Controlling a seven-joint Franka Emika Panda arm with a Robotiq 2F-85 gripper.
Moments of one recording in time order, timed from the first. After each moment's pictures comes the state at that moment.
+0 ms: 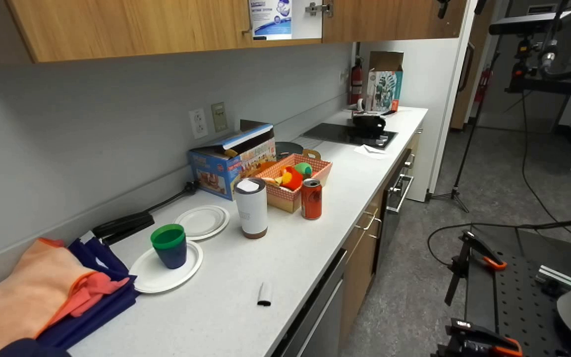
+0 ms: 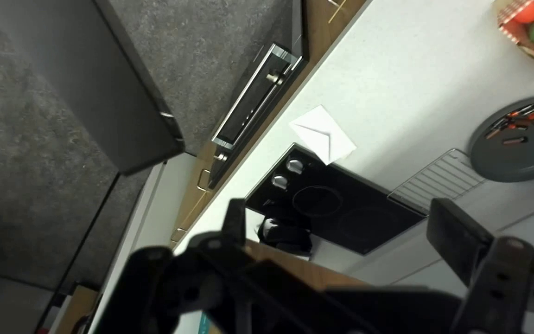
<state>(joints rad) -0.48 -0.41 -0.27 -2.08 -0.34 2.10 0.37</state>
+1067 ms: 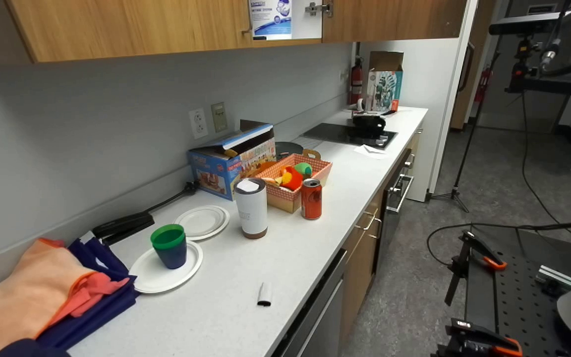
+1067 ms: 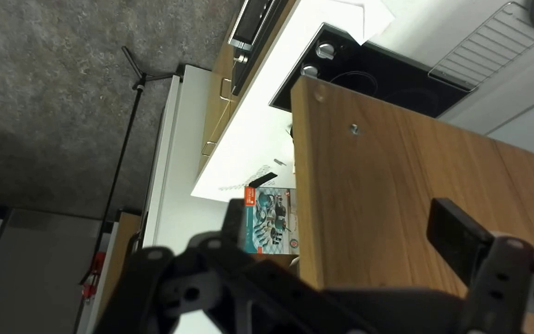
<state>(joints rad) -0.53 -0.32 -0.35 -1.98 -0.38 2.36 0.42</state>
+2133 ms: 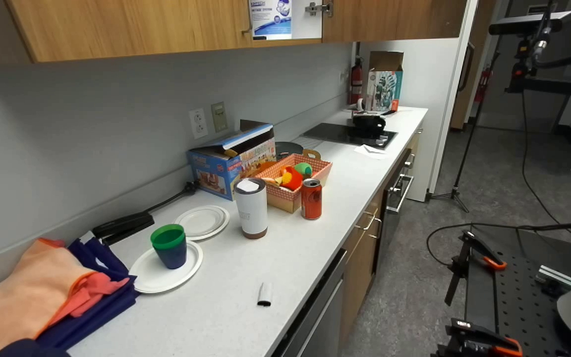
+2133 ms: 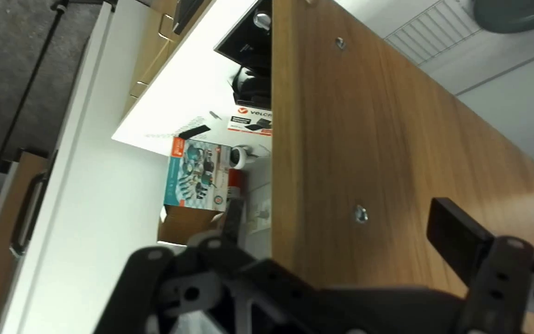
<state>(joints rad) -0.46 -0.25 -0.45 -1.91 -0.13 2.49 -0.01</state>
